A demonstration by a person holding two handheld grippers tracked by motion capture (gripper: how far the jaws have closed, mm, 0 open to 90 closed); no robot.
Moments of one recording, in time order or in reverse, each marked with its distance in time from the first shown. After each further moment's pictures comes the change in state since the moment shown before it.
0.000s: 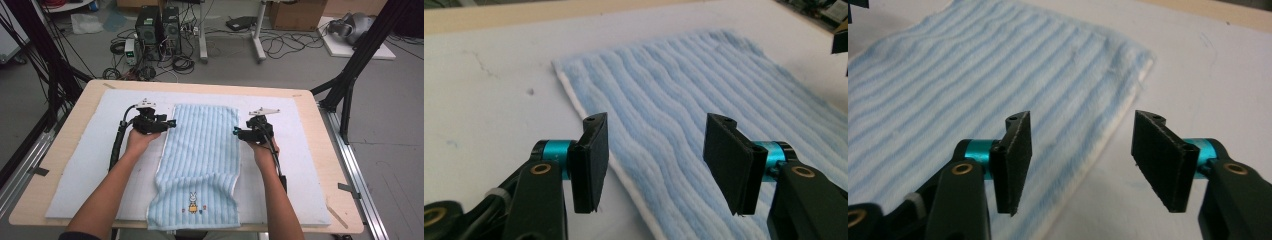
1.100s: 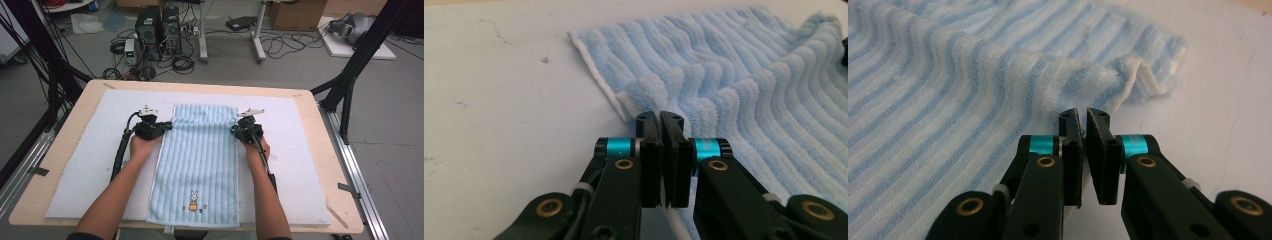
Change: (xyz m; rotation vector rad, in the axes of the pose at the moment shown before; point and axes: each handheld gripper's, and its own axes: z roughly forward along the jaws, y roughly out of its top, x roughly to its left) left arm 0.001 -0.015 0.012 -0.017 0.110 -0.032; right arm 0.014 0.005 0.038 0.060 -0.051 -0.065
